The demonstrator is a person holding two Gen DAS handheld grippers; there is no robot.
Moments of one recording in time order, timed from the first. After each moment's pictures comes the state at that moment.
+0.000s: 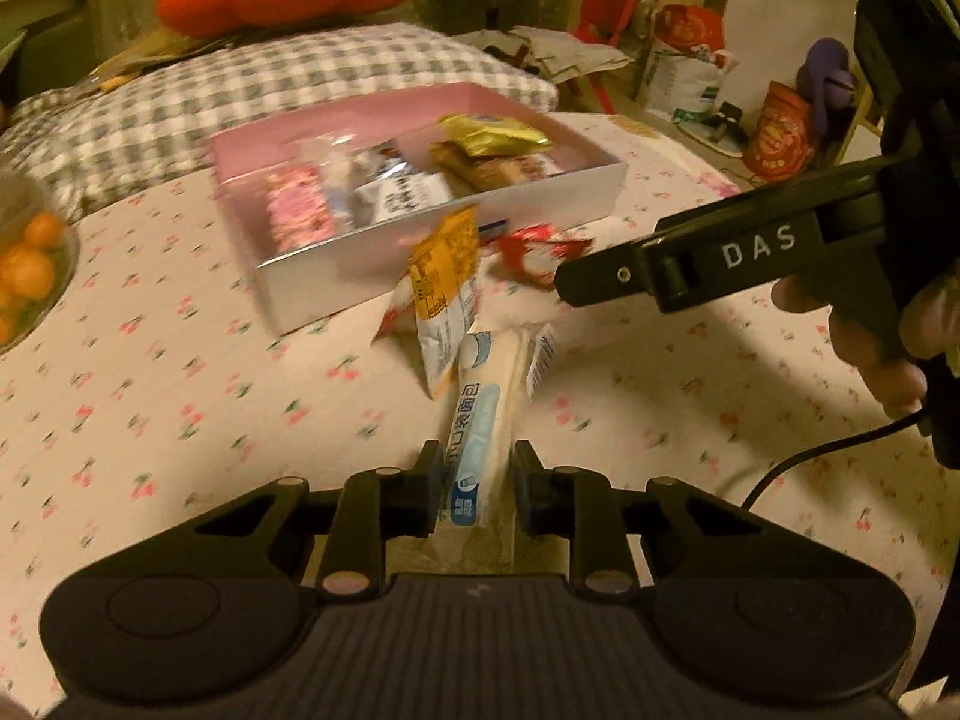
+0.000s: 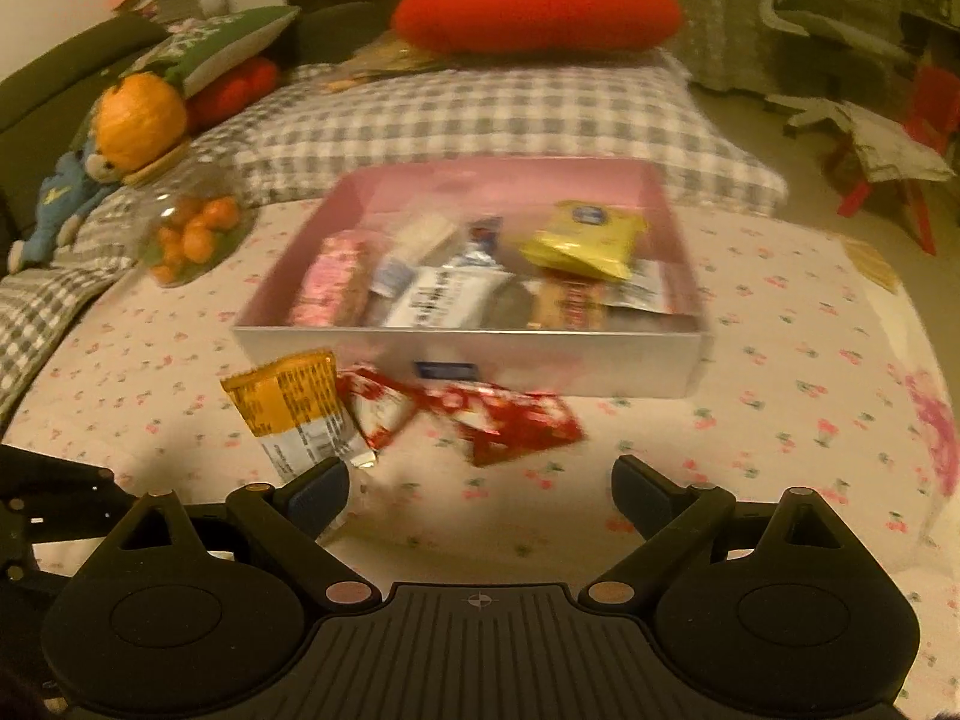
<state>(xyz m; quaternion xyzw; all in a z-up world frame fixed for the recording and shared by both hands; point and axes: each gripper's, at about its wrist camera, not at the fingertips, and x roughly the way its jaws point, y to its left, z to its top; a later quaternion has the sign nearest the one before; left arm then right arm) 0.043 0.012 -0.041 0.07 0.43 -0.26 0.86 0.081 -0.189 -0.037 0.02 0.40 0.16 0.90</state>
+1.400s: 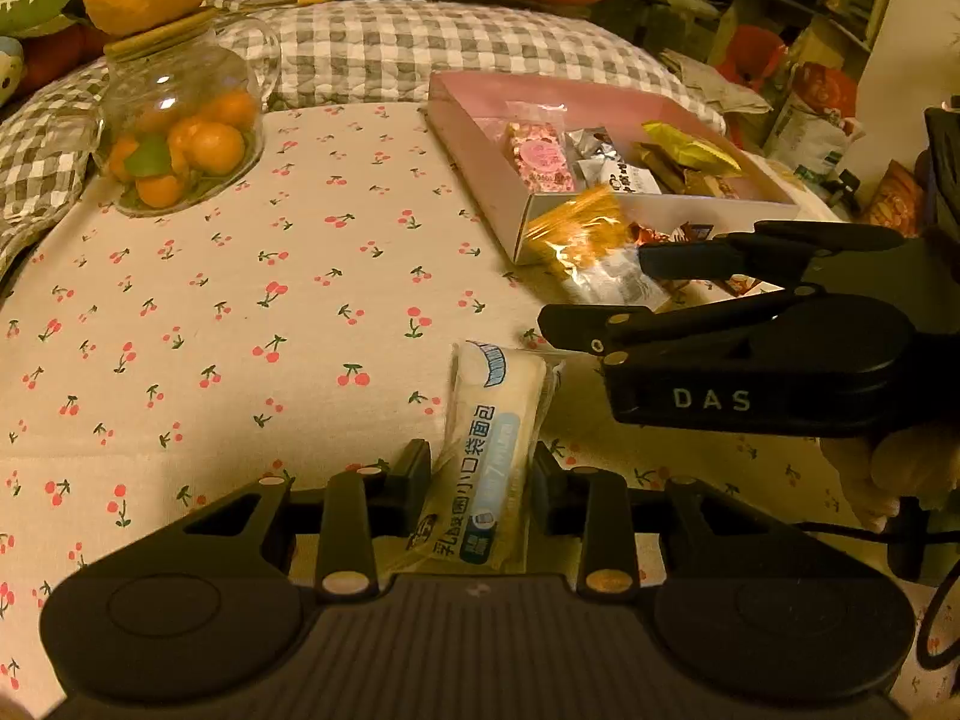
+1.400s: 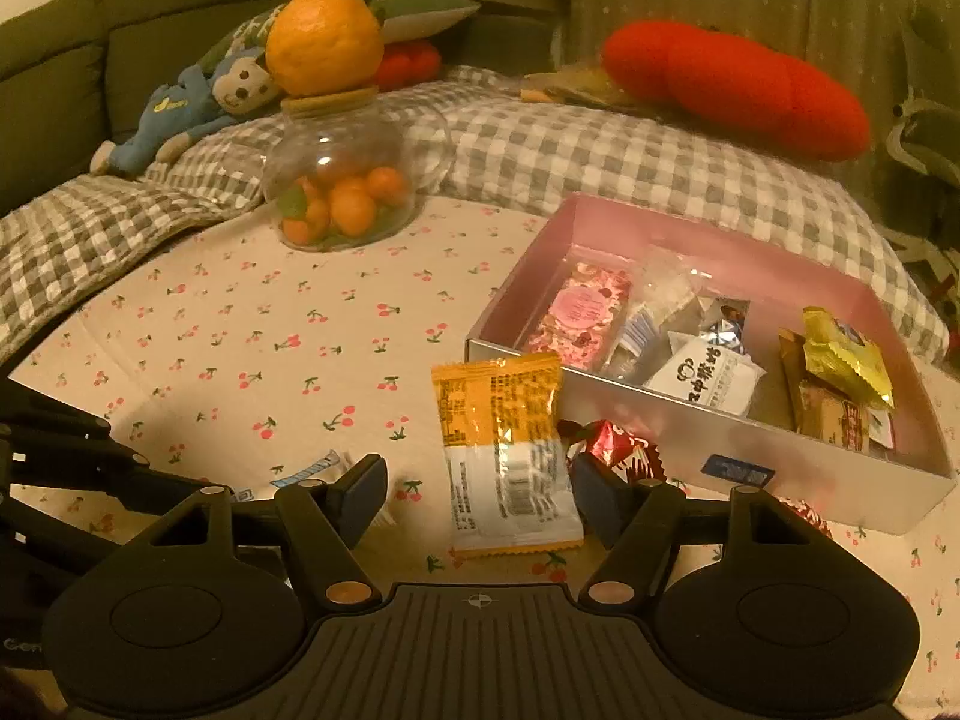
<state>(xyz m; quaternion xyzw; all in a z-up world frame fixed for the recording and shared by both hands) 0.047 0.090 -0.049 0.00 0.45 -0.15 0.88 0.078 -0.063 -0.059 -0.08 0.33 0.23 0.91</state>
